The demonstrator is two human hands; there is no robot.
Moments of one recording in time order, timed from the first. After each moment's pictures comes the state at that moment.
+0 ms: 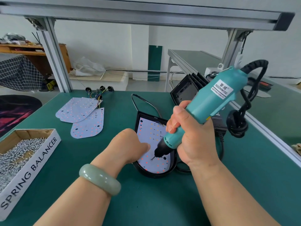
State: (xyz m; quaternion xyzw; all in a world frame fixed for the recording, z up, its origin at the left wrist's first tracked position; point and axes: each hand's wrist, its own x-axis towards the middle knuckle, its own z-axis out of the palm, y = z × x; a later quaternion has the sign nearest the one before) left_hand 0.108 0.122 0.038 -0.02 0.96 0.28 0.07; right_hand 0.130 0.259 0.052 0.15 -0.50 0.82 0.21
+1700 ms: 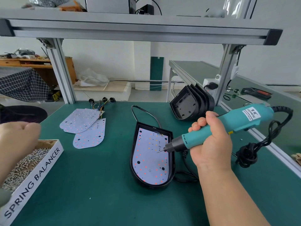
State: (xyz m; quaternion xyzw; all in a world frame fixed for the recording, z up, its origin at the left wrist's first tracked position) left_hand 0.028 -0.112 0.012 -0.21 0.82 0.49 -0.22; right_hand 0.121 0.295 0.055 -0.01 -0.32 0.91 0.27
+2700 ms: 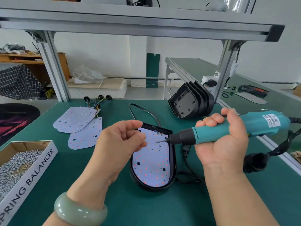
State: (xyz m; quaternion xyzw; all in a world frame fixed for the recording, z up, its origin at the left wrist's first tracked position) left_hand 0.123 0.109 0.051 0.07 0.70 0.71 -0.06; right_hand 0.130 0.297 0.066 0.01 -0.24 0.93 0.28
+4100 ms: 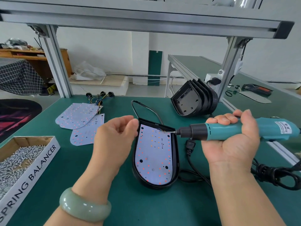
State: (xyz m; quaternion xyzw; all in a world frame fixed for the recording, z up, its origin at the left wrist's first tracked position) left_hand 0.116 0.109 0.049 -0.01 0.72 0.68 -0.14; right_hand 0.129 0.302 0.065 -0.01 -0.18 0.94 0.30
